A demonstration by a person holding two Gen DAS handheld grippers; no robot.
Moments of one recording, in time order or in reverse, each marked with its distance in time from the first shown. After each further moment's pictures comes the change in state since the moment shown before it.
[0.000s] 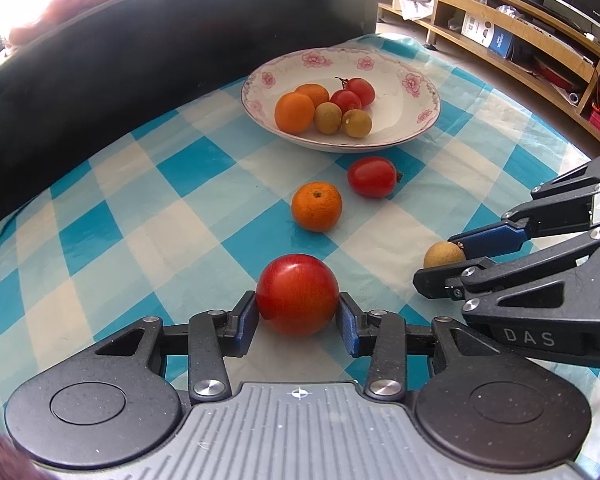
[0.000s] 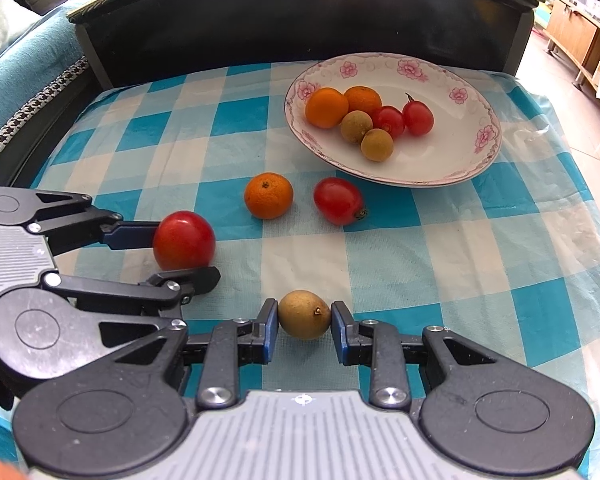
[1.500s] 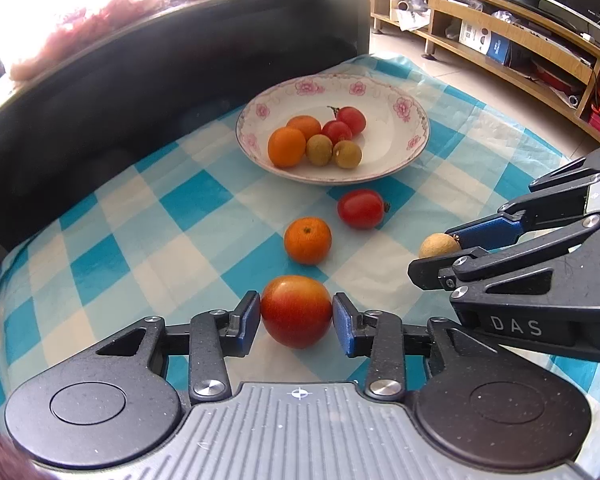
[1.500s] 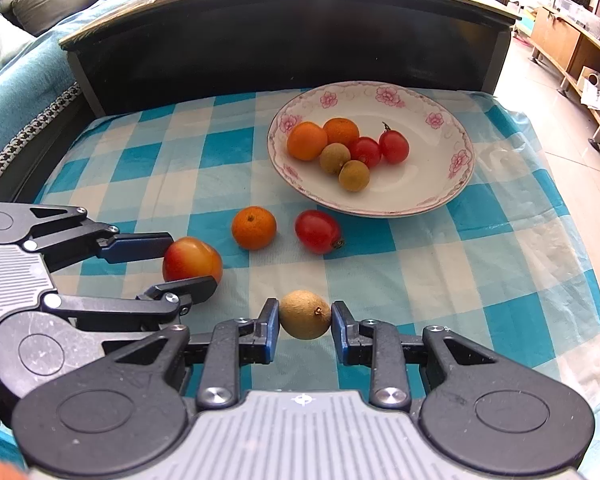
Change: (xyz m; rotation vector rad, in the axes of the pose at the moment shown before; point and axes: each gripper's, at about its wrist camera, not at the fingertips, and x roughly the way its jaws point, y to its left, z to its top) left arm -0.012 -0.010 0.017 0.025 -0.039 0.028; right arm -0.020 -0.008 0.009 0.031 -0.052 -0.023
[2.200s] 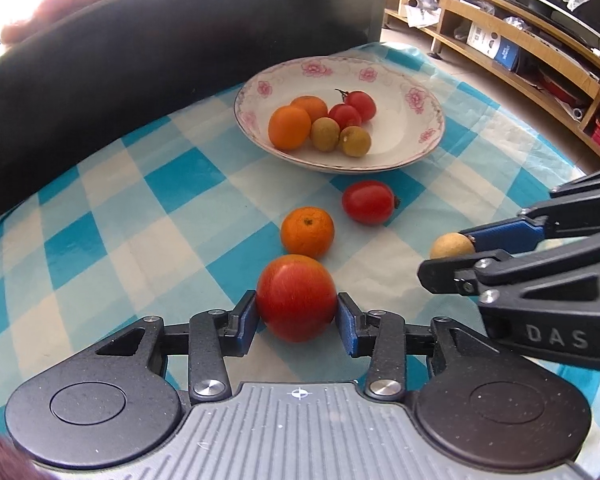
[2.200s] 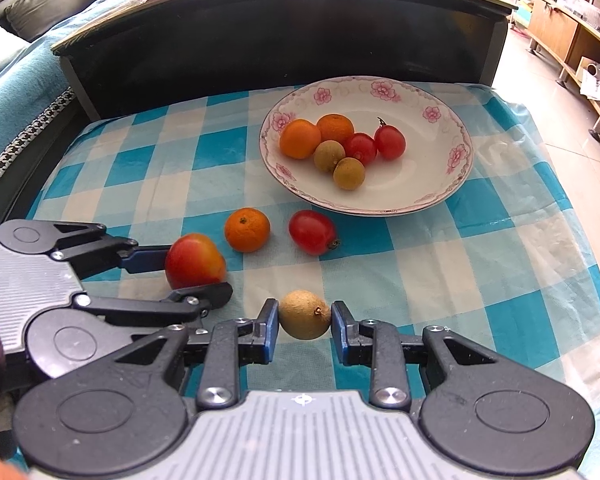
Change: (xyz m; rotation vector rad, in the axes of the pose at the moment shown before) left arm 0.026 0.007 0.000 -0.071 0.035 -0.041; right arm 0.007 -0.006 0.004 0.024 0.014 0.007
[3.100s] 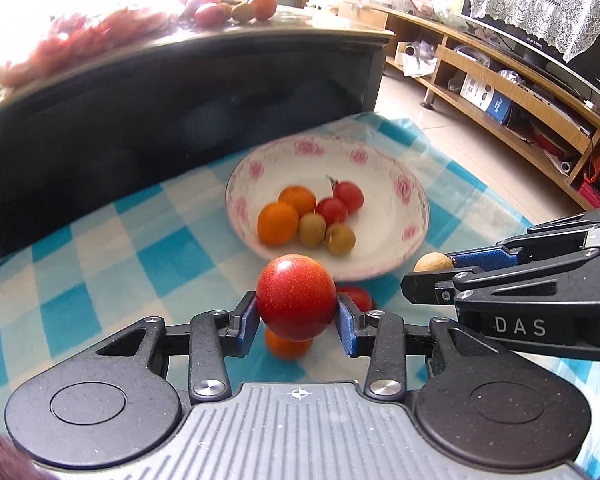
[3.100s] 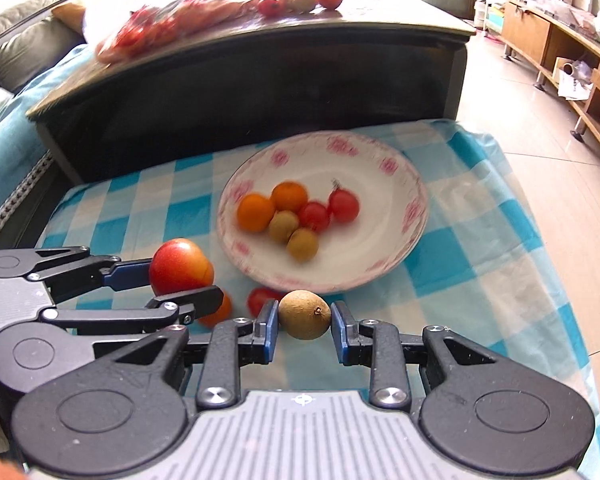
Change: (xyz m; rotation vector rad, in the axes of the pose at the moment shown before) left arm -0.014 -0.001 0.049 -0.049 -0.115 -0.051; right arm -0.013 -0.036 0.037 0.090 -0.089 -0.011
